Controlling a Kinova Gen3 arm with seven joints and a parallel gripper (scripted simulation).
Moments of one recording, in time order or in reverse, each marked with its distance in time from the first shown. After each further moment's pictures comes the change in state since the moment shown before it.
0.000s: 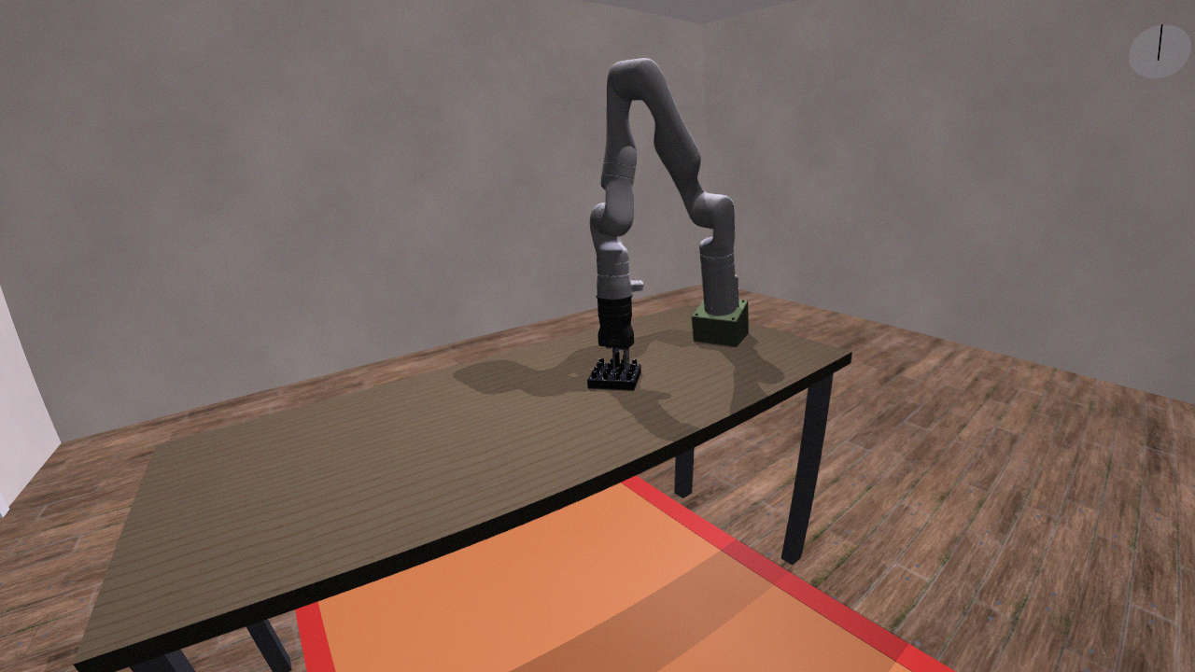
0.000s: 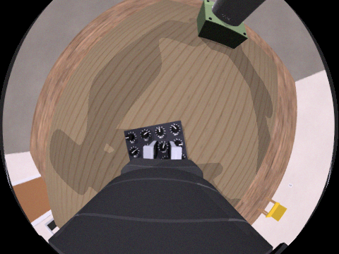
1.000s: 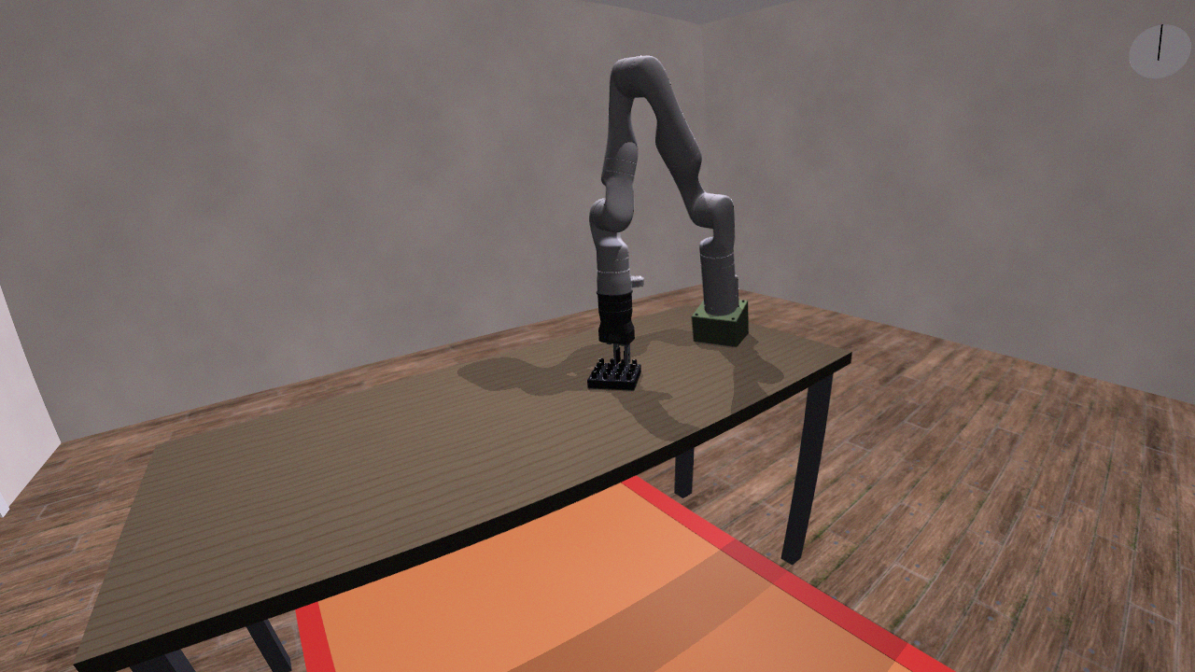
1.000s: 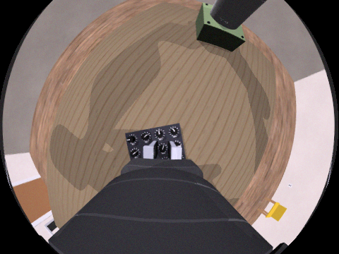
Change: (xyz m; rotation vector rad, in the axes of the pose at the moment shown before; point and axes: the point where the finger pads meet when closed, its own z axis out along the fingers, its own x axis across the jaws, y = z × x) arm 0.001 -0.004 -0.009 0.011 0.005 0.003
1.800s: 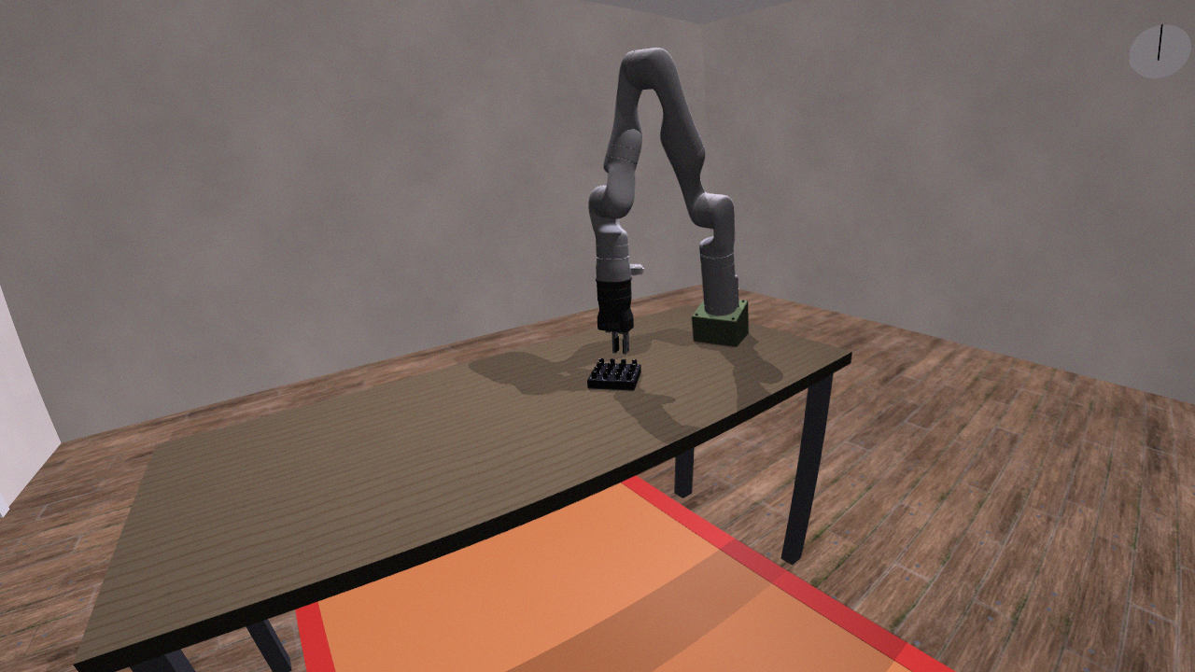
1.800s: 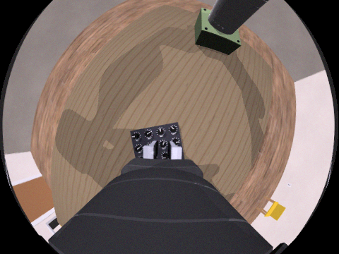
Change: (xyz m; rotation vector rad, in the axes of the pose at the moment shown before) arm 0.000 0.004 -0.029 -0.010 -0.004 -0.003
